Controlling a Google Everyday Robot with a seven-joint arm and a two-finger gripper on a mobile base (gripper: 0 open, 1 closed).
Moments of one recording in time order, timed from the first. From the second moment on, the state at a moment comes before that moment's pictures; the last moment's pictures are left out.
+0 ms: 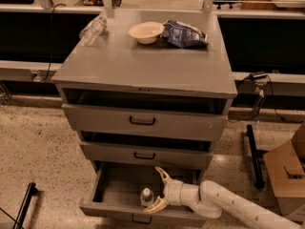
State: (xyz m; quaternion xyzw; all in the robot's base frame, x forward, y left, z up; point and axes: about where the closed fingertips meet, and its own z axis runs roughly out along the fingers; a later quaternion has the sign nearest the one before) arm 0.508 0.003 0.366 -0.50 0.62 0.31 0.51
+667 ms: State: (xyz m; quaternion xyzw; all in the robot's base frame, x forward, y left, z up) arm 0.513 -0.009 0.296 -0.49 0.64 0.30 0.51
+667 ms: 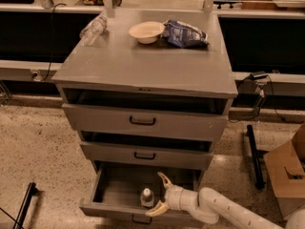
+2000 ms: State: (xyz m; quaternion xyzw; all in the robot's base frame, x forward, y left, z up) arm 0.515 0.013 0.247 -0.48 0.65 0.33 0.50
